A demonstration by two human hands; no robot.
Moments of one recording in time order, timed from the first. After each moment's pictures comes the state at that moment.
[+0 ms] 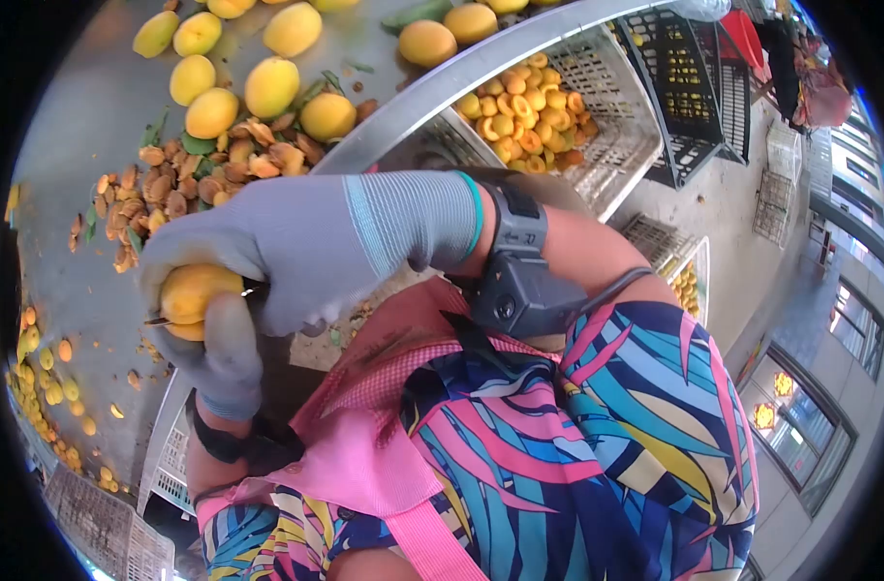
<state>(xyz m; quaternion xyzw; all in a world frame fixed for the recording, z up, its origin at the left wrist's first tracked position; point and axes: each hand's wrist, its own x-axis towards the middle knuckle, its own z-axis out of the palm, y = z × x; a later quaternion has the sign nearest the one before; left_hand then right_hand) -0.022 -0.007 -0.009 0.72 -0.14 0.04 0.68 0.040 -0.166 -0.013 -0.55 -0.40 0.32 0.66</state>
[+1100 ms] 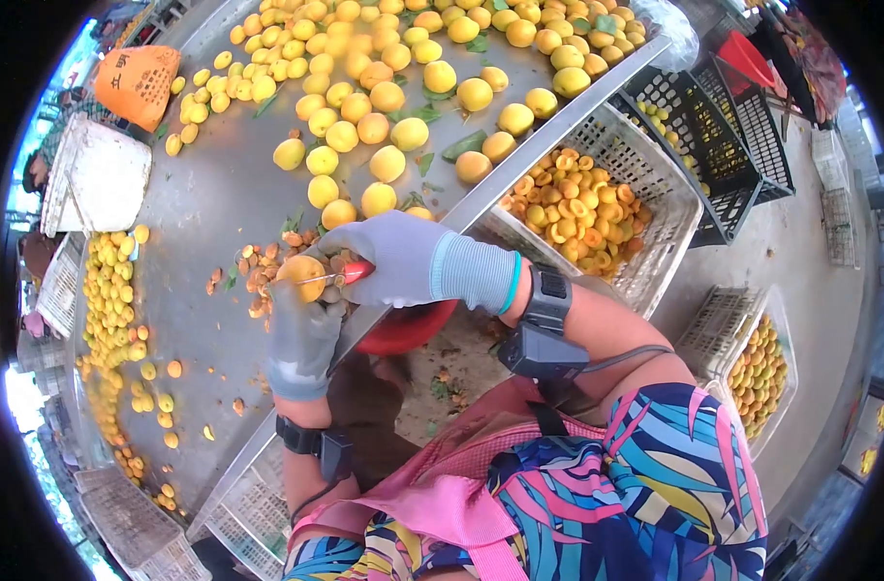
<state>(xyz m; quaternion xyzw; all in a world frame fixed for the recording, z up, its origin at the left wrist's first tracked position) -0.022 0.020 -0.022 0.74 0.05 -0.07 0.67 0.039 -0.181 0.036 -0.80 -0.24 0.29 0.48</state>
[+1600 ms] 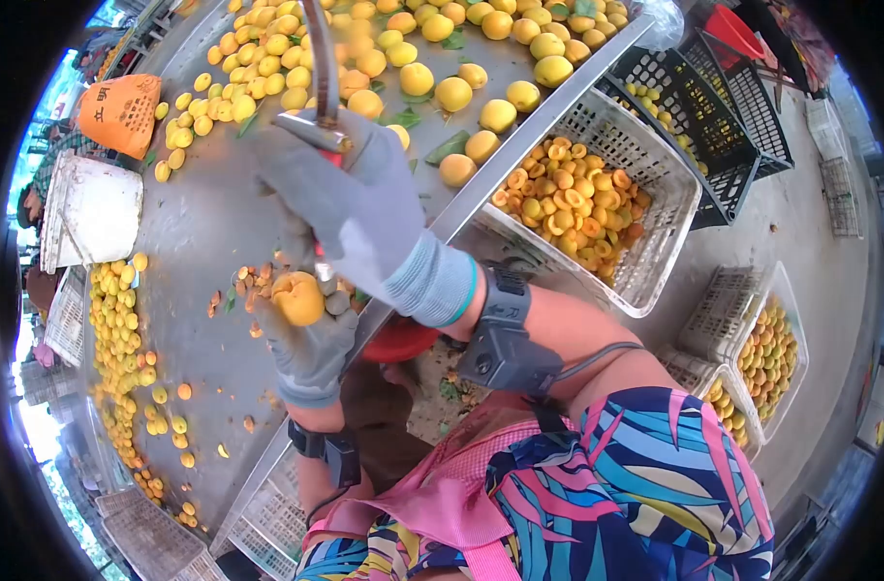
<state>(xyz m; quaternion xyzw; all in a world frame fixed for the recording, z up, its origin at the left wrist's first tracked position) -0.015 0.000 -0.017 0.23 0.04 -0.20 0.95 0.047 -0.161 0.078 -0.37 -0.05 -0.01 0.93</state>
